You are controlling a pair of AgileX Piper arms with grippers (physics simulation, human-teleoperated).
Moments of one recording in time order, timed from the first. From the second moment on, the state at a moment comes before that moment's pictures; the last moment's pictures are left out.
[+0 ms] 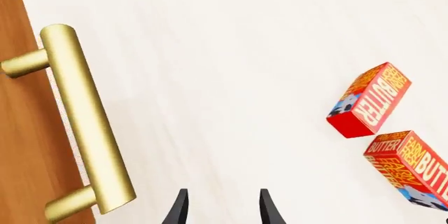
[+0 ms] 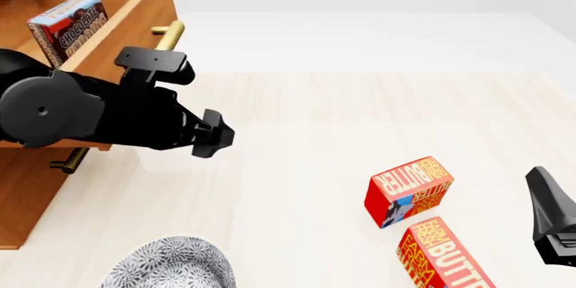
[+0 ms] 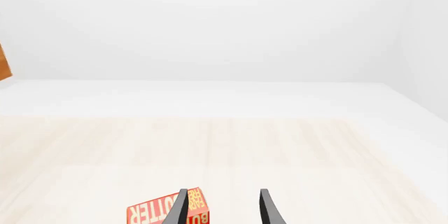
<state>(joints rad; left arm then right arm) -0.57 1.25 -0.85 0.49 -0.20 0.01 0.01 -0.01 0.00 -0.01</state>
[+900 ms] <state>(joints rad) -0.42 1.15 -0.79 0.46 -0.20 0.01 0.01 -0.01 0.00 -0.01</state>
